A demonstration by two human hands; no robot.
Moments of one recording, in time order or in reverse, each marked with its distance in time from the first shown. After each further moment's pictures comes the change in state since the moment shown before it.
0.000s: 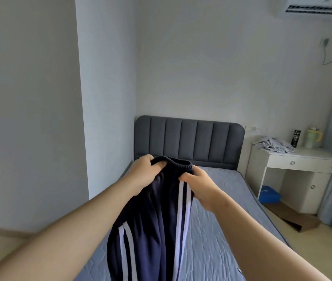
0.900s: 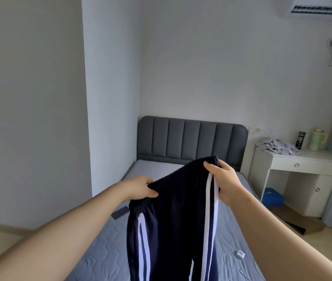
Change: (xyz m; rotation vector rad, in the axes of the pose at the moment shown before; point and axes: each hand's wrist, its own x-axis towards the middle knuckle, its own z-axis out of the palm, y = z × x) left_hand -0.010 -0.029 -0.018 0.406 -0.476 -0.106; right_hand -0.004 -0.005 -0.039 0.341 0.247 0.018
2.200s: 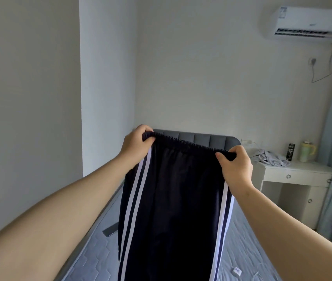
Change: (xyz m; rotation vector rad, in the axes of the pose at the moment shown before) left_hand 0.014 0.069 -0.076 -0.324 0.800 0.414; right_hand 0.018 -0.050 -0.022 -0.493 0.443 -0.484
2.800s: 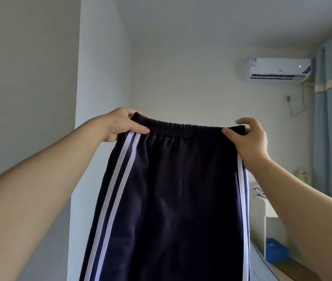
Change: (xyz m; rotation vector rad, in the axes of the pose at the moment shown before) left_hand 0.108 0.115 -0.097 -0.229 -0.369 -0.052; right_hand 0.104 -0.113 -0.050 0.287 0.070 -0.253
